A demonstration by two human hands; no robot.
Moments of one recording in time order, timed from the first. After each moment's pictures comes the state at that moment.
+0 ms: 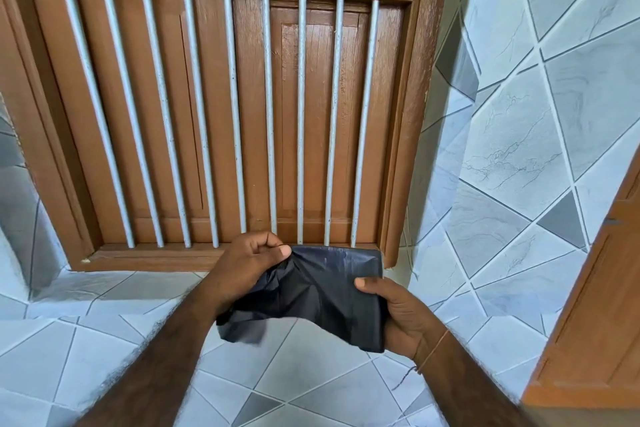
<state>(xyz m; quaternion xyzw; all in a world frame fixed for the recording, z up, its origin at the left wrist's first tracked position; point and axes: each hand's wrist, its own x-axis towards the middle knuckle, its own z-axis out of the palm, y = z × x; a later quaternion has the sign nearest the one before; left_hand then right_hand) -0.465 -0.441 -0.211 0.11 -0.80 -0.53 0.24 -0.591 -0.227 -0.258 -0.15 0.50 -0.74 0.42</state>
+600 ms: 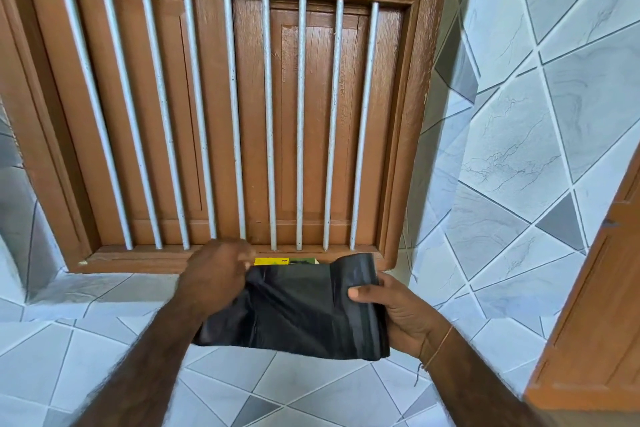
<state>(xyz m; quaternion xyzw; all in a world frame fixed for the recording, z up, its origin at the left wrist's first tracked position) -0.455 -0.473 -0.226 0.24 -0.92 -0.17 0.25 -0.586 -0.223 -0.241 -0.23 0.55 -0.70 0.40</state>
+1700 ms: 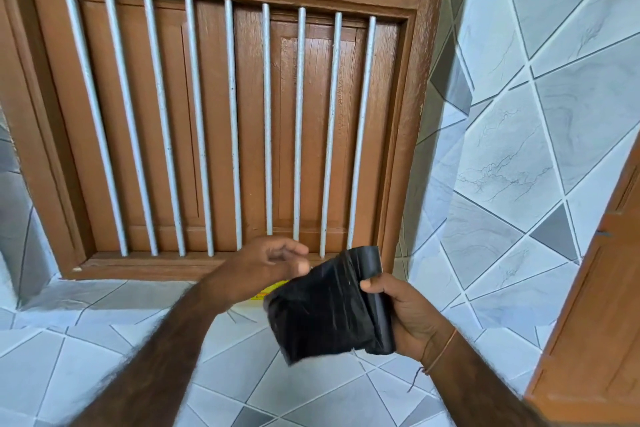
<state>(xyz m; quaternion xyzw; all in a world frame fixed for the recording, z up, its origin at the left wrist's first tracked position) -0.472 -0.435 -0.193 0.06 -0.85 -0.51 0.12 -0.589 -0.214 -0.229 -0.21 0.48 -0.73 0.44</state>
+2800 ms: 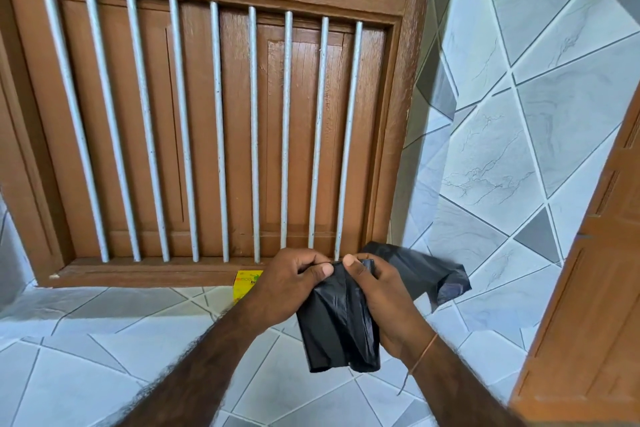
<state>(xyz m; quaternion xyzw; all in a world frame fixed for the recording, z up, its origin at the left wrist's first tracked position) -0.499 -0.371 -0.198 -0.01 -0.84 -0.48 0.24 -0.582 -0.227 -0.214 -0.27 0.64 -0.71 0.15</state>
